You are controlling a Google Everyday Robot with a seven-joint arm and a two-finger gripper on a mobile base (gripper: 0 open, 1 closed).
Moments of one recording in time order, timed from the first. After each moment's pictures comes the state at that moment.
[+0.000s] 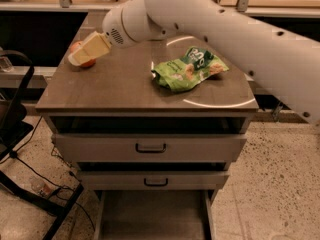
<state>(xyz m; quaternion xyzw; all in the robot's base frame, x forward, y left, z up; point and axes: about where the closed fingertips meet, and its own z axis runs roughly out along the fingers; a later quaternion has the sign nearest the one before) 0.650 0.153 0.967 -0.49 0.69 0.22 0.49</state>
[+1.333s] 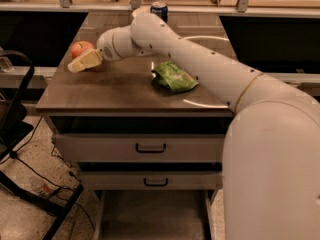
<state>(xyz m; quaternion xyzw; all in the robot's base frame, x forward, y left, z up) 0.753 0.213 0.871 -0.47 0.68 0.29 0.49</state>
